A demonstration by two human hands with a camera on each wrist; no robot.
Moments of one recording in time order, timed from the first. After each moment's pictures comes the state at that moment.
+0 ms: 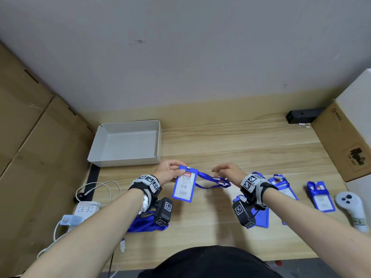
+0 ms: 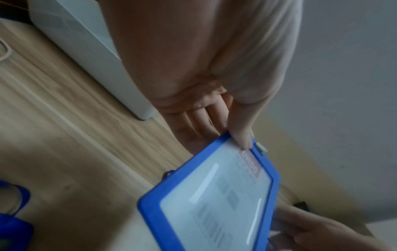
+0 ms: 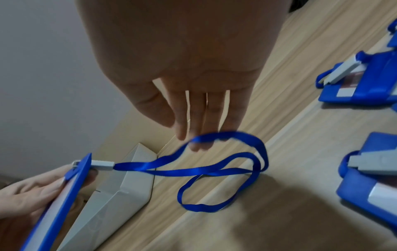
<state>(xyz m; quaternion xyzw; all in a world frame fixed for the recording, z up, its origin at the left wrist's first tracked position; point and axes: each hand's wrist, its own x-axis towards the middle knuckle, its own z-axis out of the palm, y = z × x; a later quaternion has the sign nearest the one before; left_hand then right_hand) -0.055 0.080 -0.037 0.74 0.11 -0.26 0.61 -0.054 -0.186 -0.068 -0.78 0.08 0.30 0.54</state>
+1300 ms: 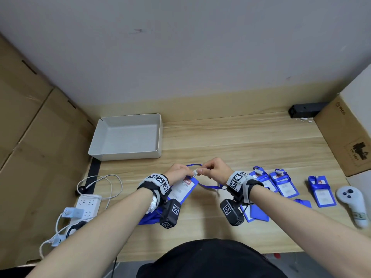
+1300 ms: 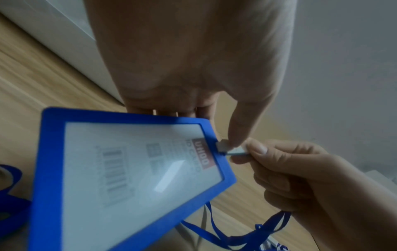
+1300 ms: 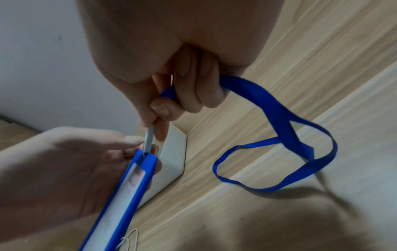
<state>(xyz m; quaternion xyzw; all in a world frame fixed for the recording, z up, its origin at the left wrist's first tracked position) -0.070 0.052 -0.041 0.79 0.13 -0.34 0.49 -0.067 -0.137 -0.061 -0.80 -0.06 0.24 0.55</state>
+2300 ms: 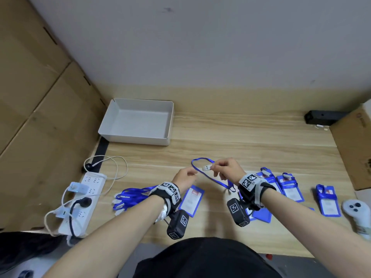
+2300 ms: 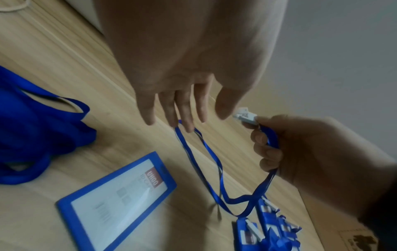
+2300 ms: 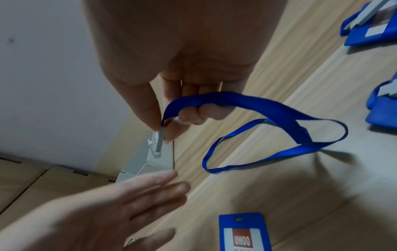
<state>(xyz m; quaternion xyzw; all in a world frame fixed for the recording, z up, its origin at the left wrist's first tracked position) -0.118 0.050 -0.091 0.79 0.17 -0.26 0.52 -0.075 -0.145 -0.080 -0.79 0.04 0.27 0.55</state>
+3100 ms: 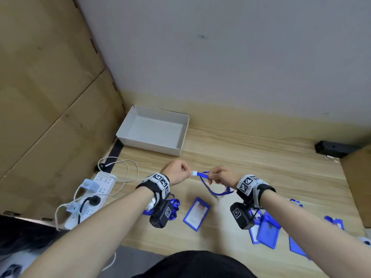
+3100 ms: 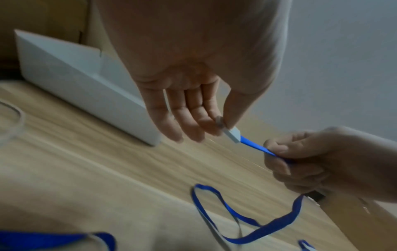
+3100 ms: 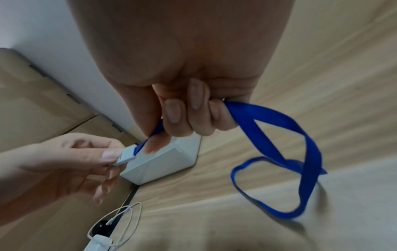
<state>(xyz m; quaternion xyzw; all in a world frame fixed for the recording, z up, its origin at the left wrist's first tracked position) -0.092 0.123 -0.031 0.89 0.12 -0.18 0.41 -0.049 -0.093 -0.023 -0.80 -0.12 0.40 0.43</state>
